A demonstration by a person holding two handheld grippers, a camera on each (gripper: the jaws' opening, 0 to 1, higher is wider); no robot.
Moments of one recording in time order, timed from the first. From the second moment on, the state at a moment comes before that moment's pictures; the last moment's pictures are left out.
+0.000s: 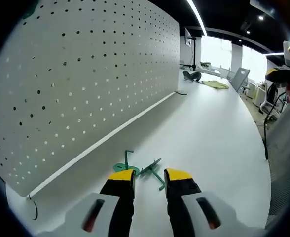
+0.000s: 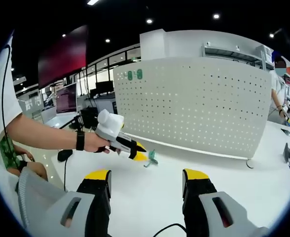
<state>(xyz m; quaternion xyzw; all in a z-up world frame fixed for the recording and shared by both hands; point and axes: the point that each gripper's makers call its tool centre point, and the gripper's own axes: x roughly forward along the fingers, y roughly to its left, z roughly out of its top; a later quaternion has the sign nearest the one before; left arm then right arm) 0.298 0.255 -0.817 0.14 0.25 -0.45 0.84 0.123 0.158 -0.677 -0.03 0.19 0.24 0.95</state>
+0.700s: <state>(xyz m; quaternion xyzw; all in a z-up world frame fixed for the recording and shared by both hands) 0.304 0.243 -0.835 0.14 0.26 -0.46 0.84 0.122 0.148 -0.686 -0.02 0.20 0.22 0.95</state>
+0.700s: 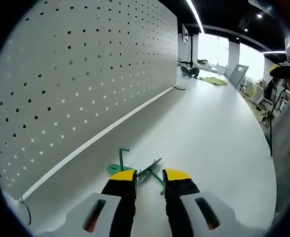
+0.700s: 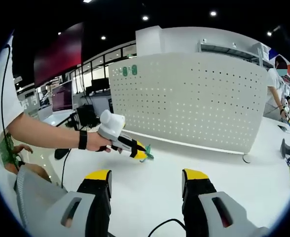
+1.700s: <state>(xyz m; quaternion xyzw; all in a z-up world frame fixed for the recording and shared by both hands) 0.300 0.244 -0.849 0.13 0.26 -0.46 0.84 0.122 0.147 -0.691 -0.02 0.21 0.22 0.95</state>
